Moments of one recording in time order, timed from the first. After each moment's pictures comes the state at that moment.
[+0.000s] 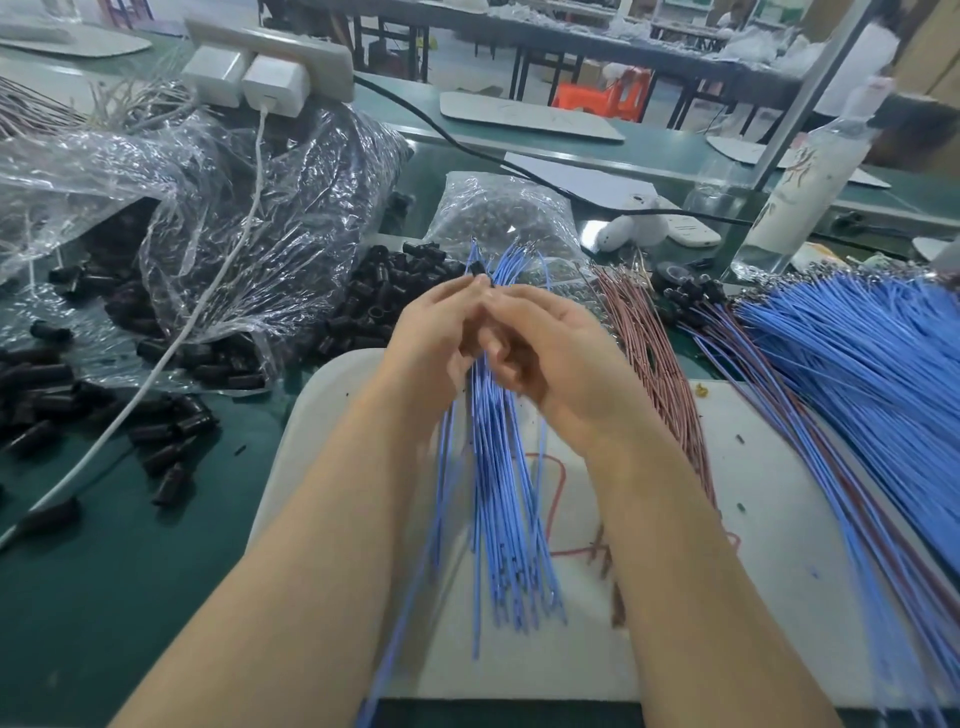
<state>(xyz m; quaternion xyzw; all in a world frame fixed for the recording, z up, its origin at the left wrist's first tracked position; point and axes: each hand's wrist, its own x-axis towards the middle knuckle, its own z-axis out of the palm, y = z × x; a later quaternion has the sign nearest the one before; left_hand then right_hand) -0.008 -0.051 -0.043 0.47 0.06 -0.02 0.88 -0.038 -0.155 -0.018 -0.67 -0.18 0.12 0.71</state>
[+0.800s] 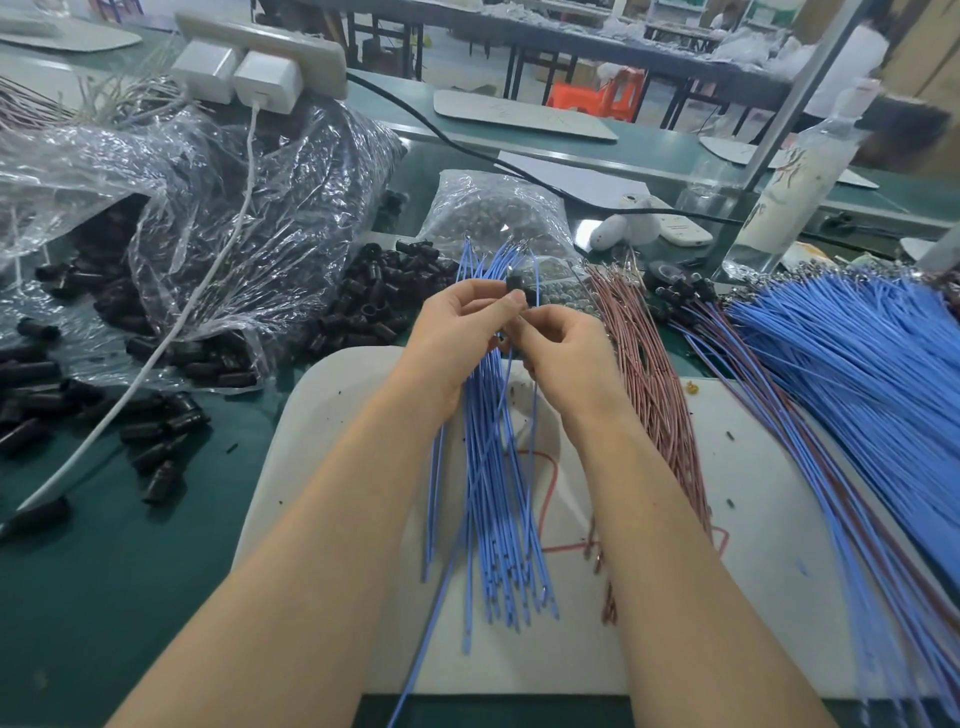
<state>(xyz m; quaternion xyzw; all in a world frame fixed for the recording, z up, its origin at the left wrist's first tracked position) -0.009 -0.061 -0.049 0.61 0.03 0.02 0.79 -0.010 -0.170 -0.049 -0.79 -0.05 -0.06 0.61</state>
